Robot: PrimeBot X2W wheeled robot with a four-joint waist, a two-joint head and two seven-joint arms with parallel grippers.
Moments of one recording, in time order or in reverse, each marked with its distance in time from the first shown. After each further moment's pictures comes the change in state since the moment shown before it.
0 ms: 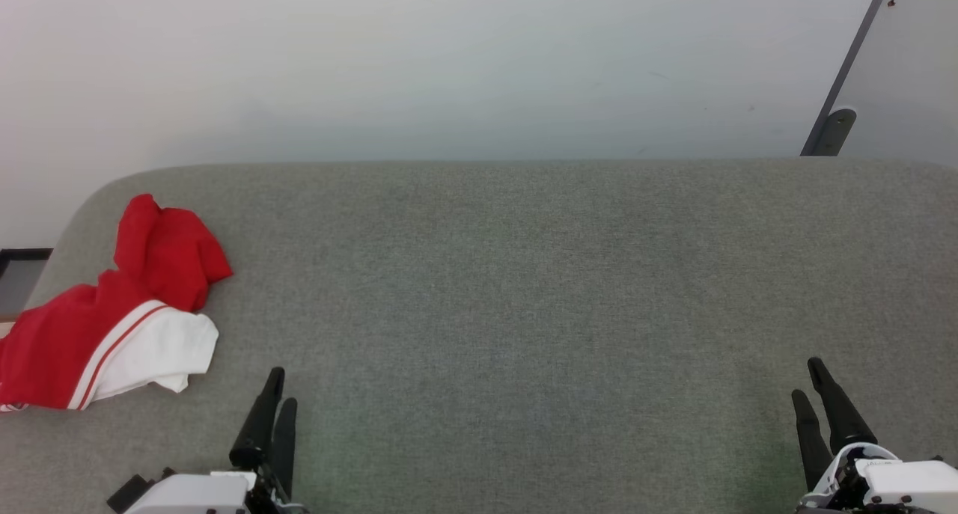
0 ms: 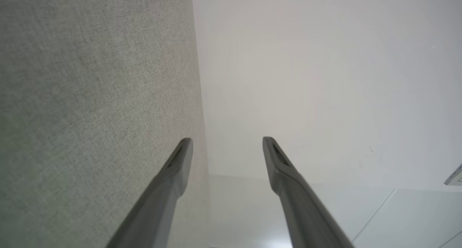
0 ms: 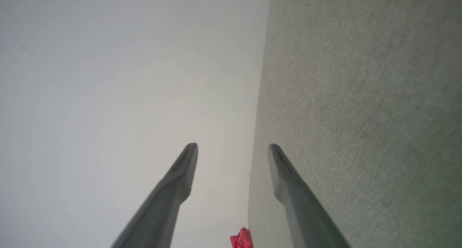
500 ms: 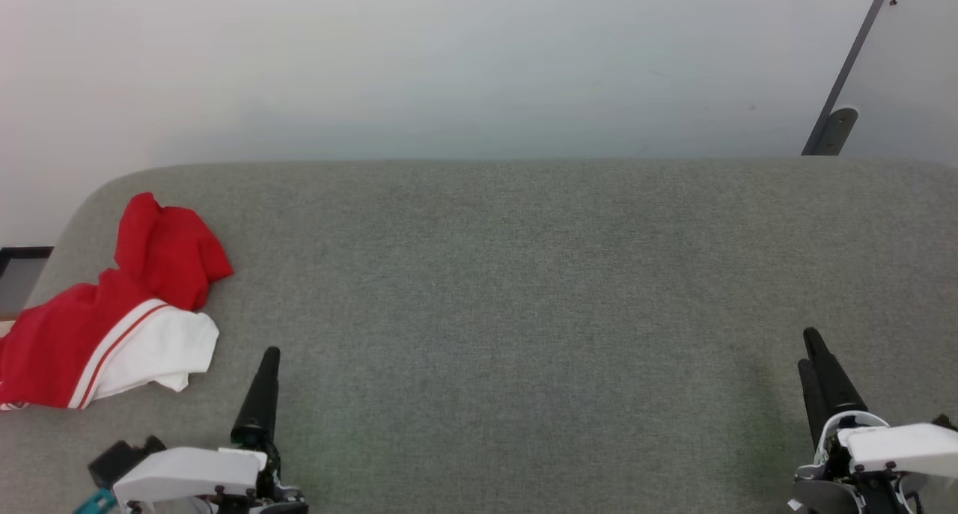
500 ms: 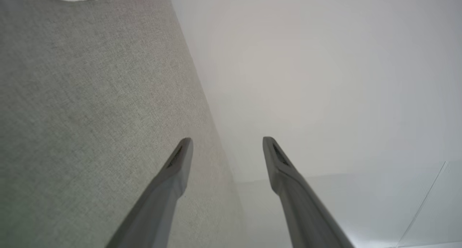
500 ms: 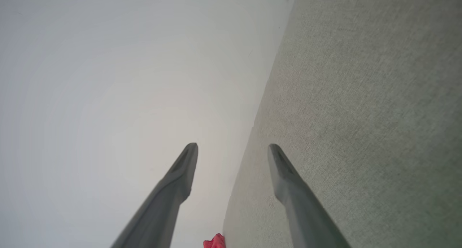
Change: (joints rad) left arm -0.043 0.044 -0.035 0.004 0.203 0.010 -0.077; right arm -0.072 -0.049 0.064 0.033 -0.132 0.000 -0.077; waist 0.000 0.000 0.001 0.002
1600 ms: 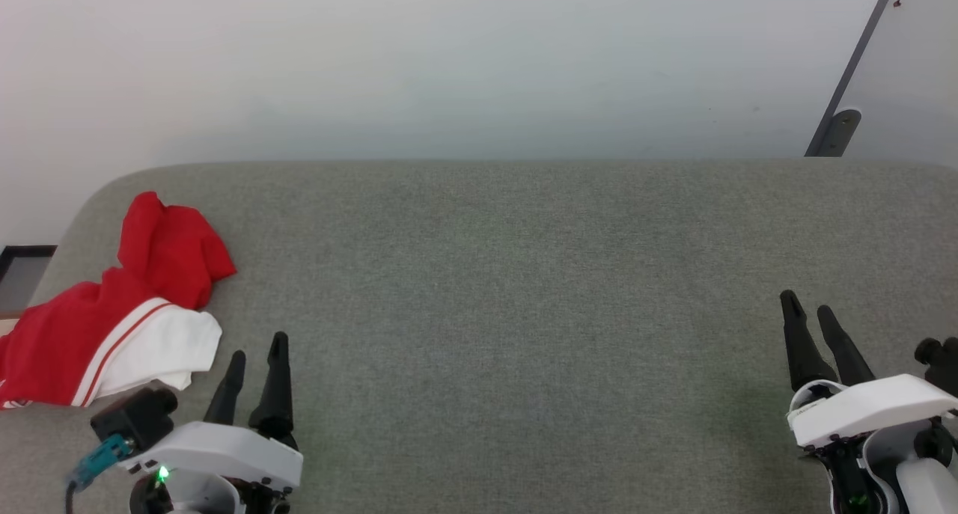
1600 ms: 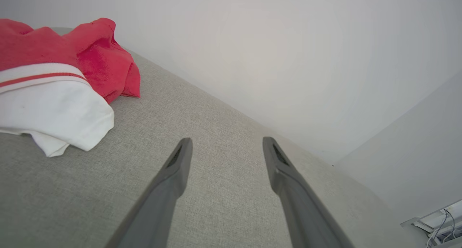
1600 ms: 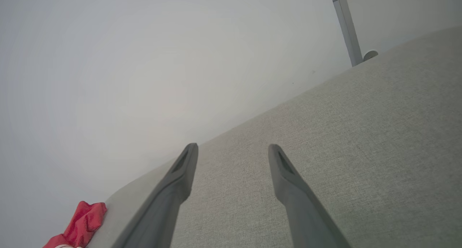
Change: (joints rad) left arm -0.014 0.069 -0.074 -0.053 0.685 0.075 -0.122; right arm -0.087 -0.060 0.073 0.016 -0.712 0.000 -0.125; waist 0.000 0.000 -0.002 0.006
